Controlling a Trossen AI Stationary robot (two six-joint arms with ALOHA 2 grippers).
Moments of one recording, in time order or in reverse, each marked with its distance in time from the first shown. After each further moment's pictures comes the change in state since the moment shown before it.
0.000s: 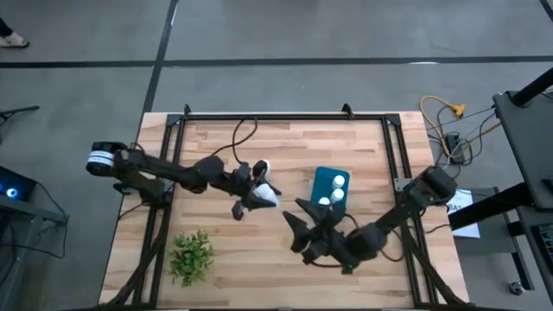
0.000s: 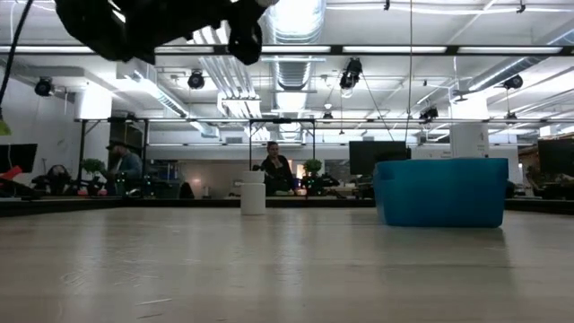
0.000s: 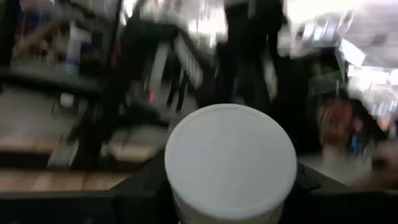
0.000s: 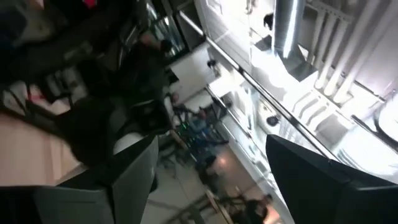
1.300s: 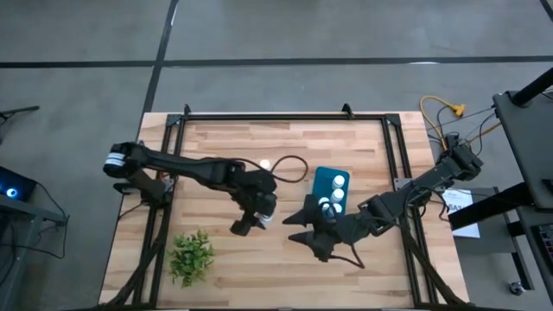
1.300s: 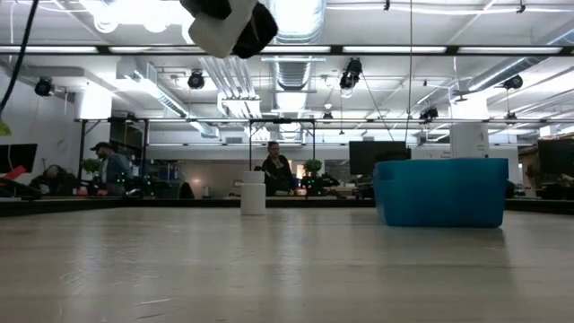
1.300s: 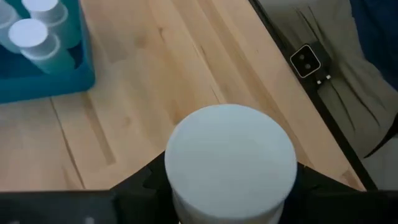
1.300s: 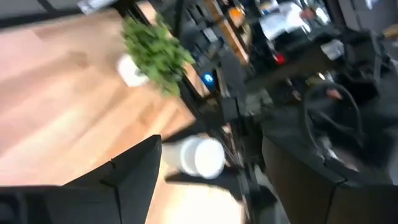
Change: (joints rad) left arm -0.105 0.163 0.735 -1.734 0.015 0.506; right arm -0.100 -0.344 -0.006 -1.466 -0.708 0.947
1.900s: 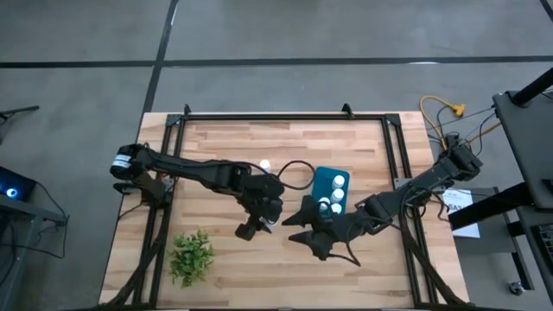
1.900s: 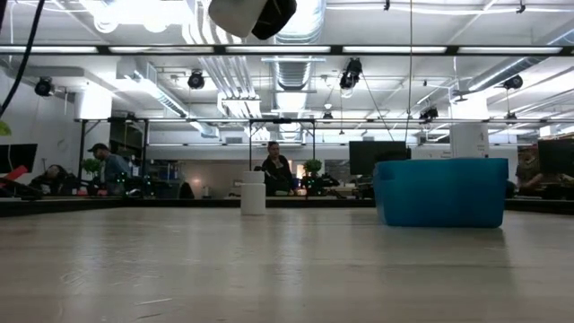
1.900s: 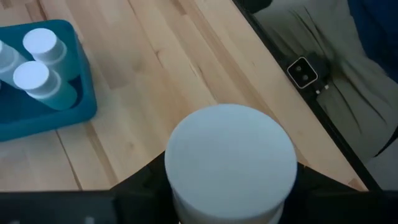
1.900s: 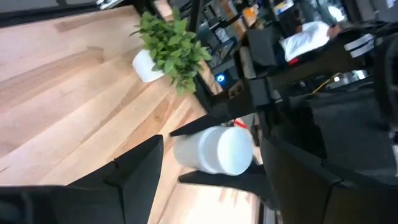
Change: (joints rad) left arm -0.036 0.073 0.134 -0.039 -0.024 0.042; right arm -0.015 0.006 -0.042 0.014 -0.061 0.006
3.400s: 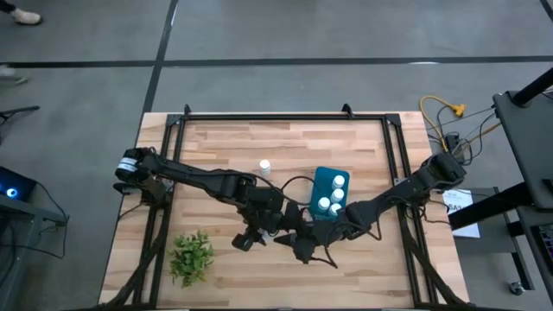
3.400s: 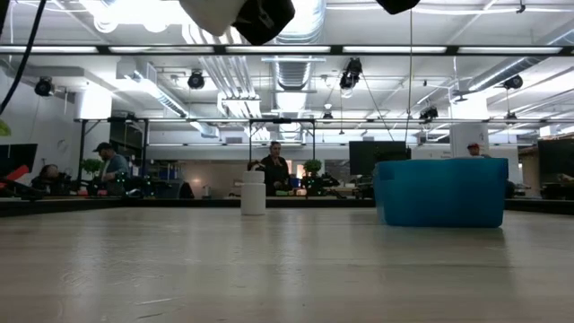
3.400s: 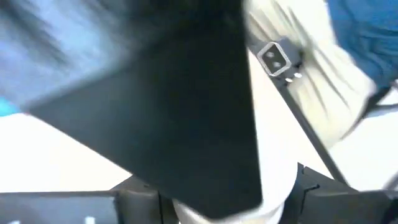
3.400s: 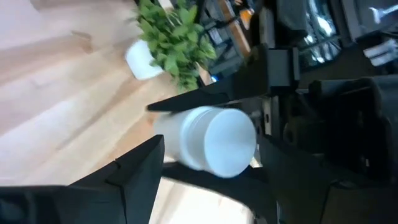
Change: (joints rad) left arm -0.057 0.057 0.026 -0.055 0.065 -0.053; right arm -0.050 0.174 -0.011 0.230 -0.010 -0.108
